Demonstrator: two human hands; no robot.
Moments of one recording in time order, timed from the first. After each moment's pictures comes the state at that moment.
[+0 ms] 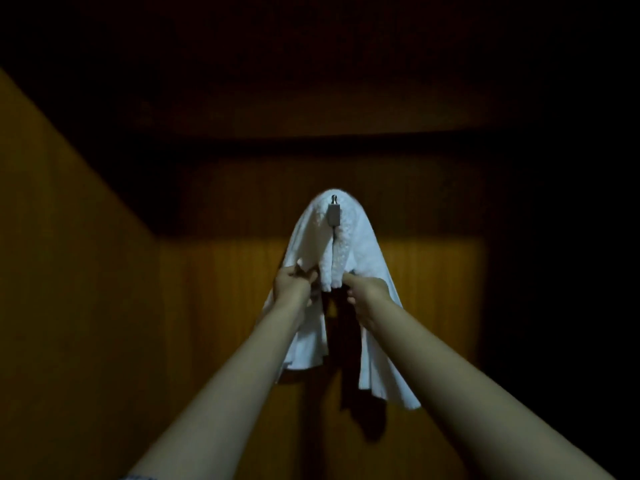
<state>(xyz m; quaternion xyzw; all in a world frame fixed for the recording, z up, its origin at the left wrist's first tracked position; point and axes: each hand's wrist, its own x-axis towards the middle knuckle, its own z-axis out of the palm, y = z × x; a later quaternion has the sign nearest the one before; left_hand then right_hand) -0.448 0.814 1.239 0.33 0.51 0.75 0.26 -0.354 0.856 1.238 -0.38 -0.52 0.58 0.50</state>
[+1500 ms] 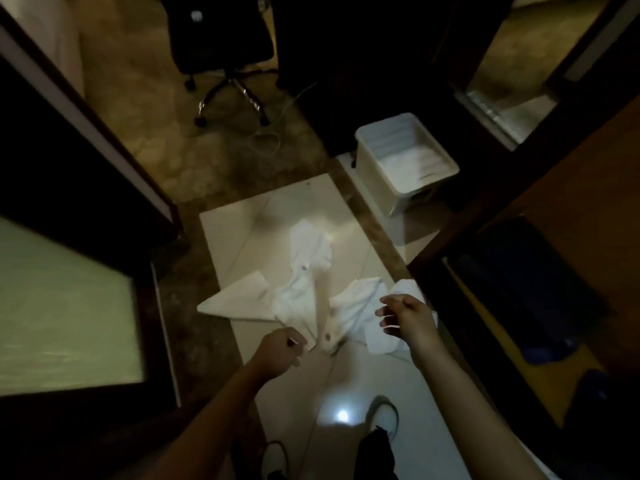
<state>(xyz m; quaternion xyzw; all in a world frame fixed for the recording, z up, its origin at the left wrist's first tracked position) -0.316 -0.070 0.603 -0.08 0.84 0.38 0.38 -0.326 0.160 0.673 -0.37 -0.66 0.63 -0.16</state>
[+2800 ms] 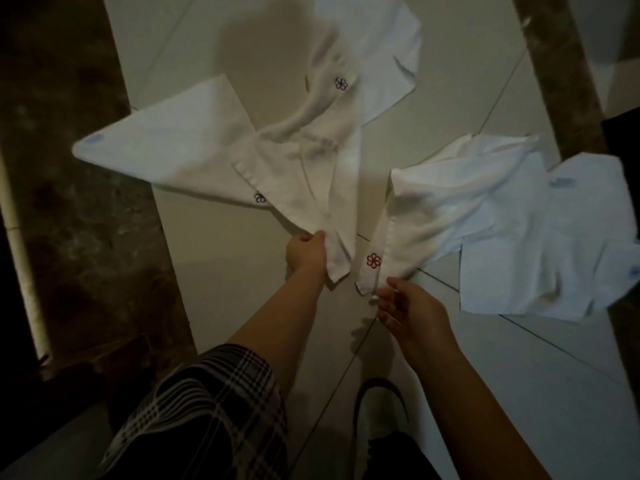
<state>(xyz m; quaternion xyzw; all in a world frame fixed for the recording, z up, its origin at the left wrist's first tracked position) -0.401 -0.030 -0.063 -0.55 0.64 0.50 0.18 -0.351 0.094 0.049 -0.57 -0.49 0.61 -0.25</state>
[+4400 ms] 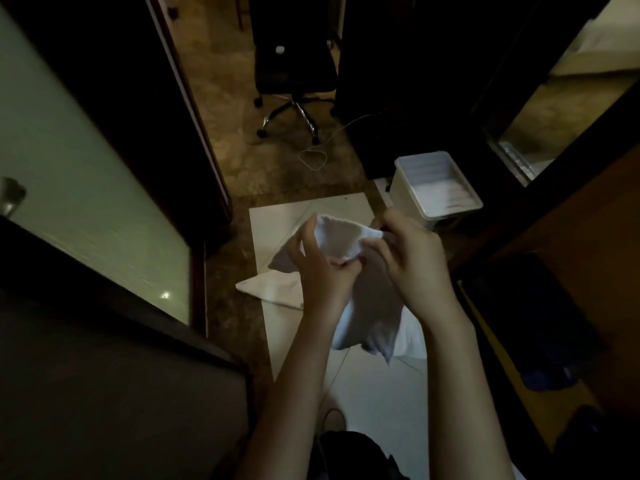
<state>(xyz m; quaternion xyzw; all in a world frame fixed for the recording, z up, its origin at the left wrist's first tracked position) -0.225 -0.062 0.823 -0.21 0.76 0.60 -0.11 -0.231 0.054 0.875 0.18 -0.90 0.38 0.11</state>
